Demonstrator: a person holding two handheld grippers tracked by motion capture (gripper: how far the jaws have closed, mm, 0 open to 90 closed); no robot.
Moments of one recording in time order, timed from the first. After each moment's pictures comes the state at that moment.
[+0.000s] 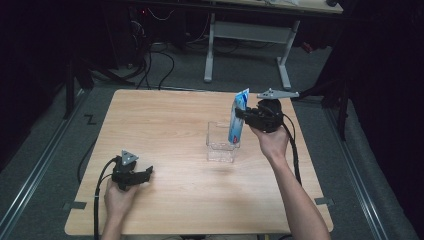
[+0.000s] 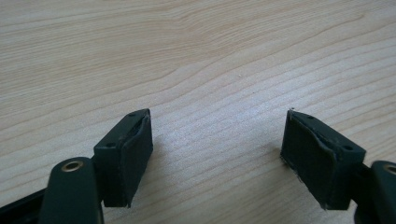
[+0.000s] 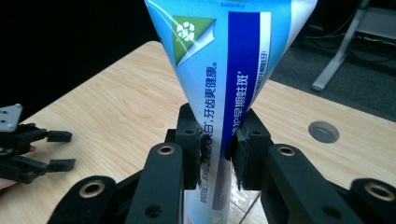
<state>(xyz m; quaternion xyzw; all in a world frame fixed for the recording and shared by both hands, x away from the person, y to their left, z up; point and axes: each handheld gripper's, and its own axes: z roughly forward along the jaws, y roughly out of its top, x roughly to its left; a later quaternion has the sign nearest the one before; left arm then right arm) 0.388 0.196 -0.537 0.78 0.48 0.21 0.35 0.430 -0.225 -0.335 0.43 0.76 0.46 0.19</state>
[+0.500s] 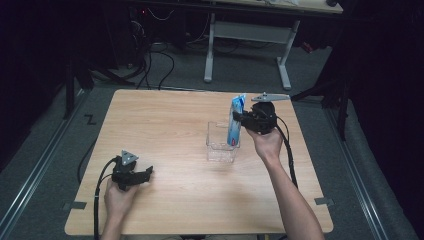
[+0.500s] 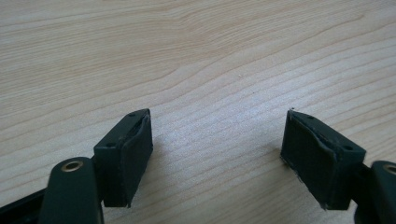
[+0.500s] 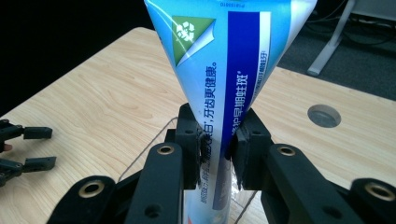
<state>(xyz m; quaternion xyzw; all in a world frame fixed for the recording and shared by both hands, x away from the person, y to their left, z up) 0.388 0.196 -0.537 0.78 0.49 0.21 0.35 0.445 -0.220 -0.361 0.45 0.76 0.43 0.19</state>
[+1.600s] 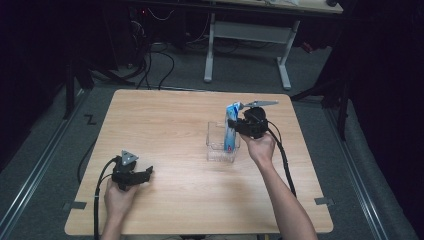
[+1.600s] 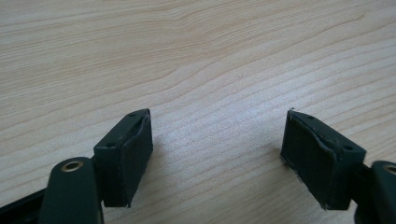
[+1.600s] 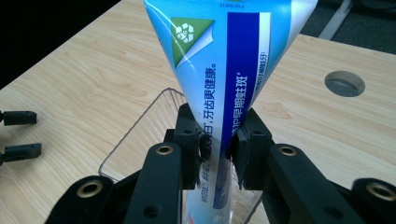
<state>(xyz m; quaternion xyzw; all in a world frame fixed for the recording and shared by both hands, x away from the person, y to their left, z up) 0.388 0.196 -0.537 0.78 0.48 0.21 0.35 0.458 -0.210 -0.395 0.47 0.77 0.41 0.15</state>
